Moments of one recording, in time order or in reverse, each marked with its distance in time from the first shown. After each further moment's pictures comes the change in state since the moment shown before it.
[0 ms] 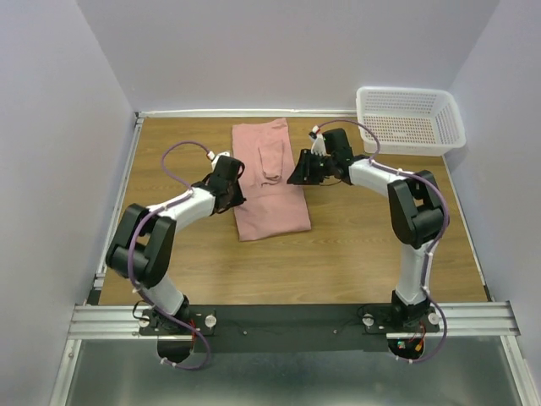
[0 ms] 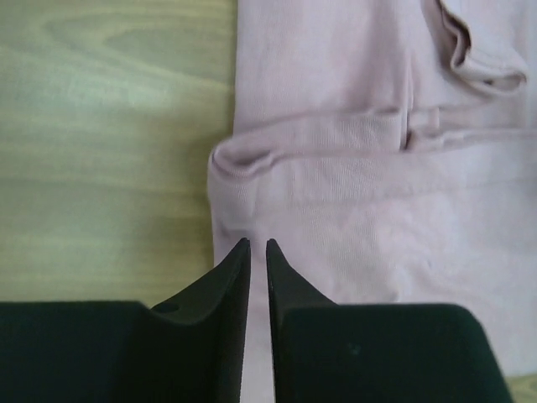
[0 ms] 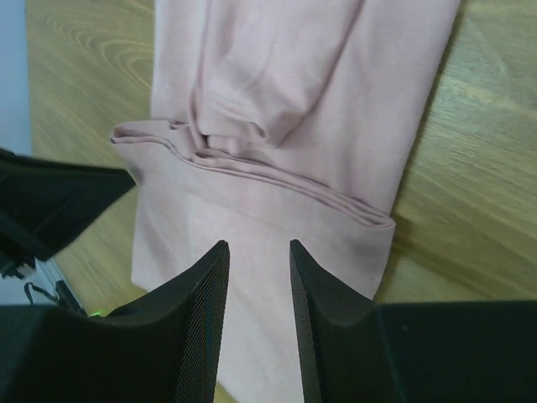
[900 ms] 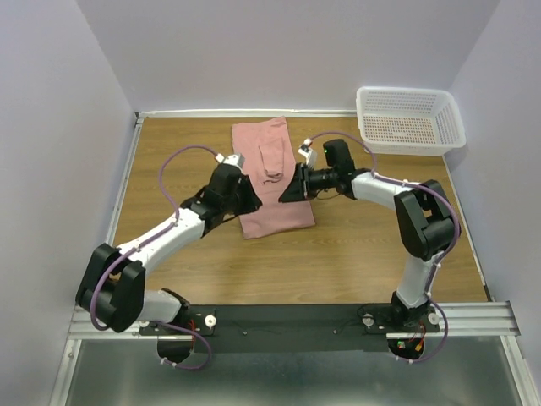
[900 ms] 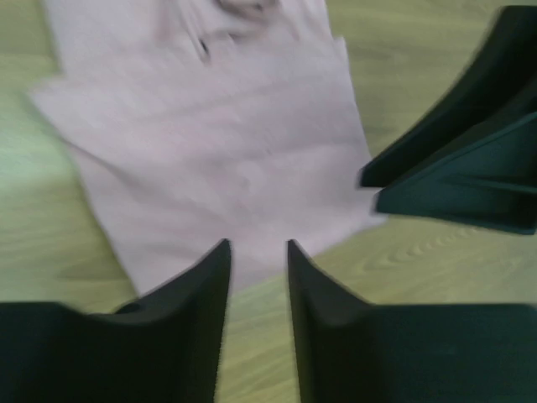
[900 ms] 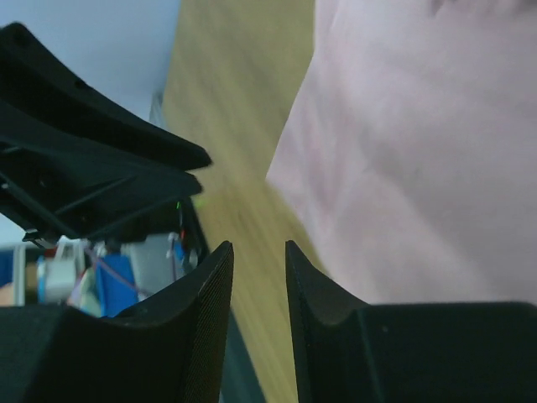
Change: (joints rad) left arm -0.073 -0.251 -0.053 0.027 0.184 -0.013; right arm -0.005 -0.089 -0.166 0.166 -0.384 0.086
